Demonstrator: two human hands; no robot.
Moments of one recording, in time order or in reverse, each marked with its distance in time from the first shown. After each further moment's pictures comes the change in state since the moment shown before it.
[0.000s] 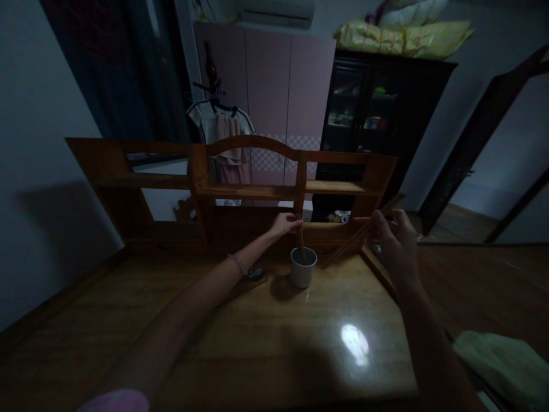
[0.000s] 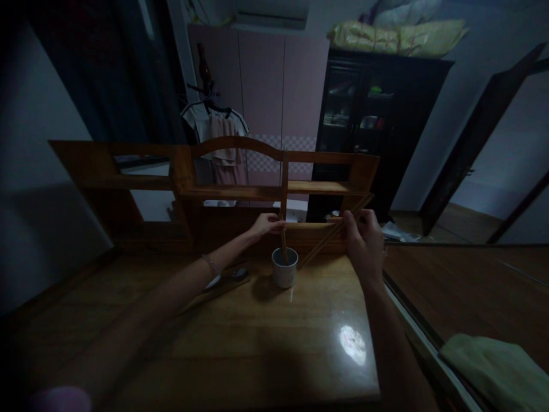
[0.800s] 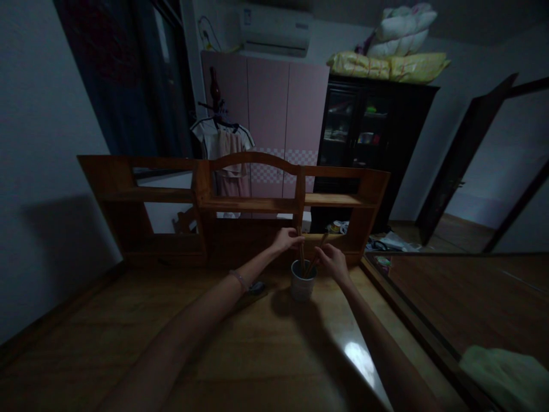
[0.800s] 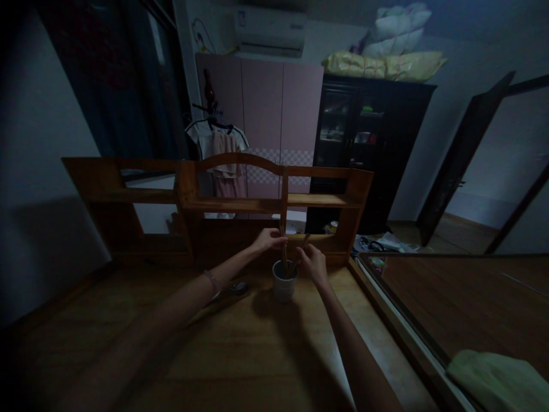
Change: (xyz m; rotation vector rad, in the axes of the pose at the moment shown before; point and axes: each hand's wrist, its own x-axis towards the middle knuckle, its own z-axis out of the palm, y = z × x) left_hand 0.001 -0.012 0.000 0.064 -0.053 0.002; right_hand -0.015 0.130 0.092 -0.265 -0.300 0.124
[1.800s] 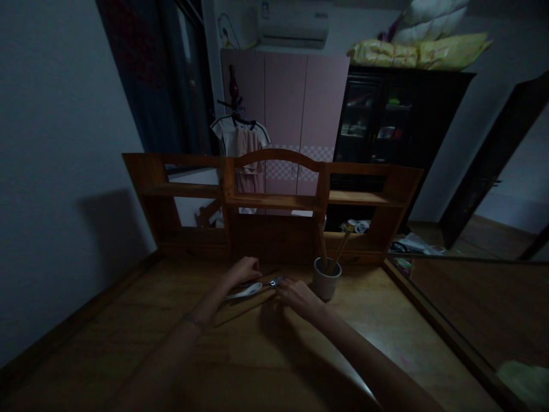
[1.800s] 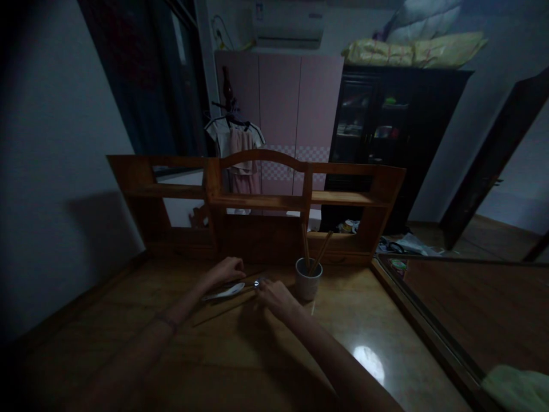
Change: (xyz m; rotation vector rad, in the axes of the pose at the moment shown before) left_hand -0.163 -0.069 -0.182 1.058 0.036 -0.192; right_hand -0.090 -0.094 0.127 -0.670 -0.650 -0.849
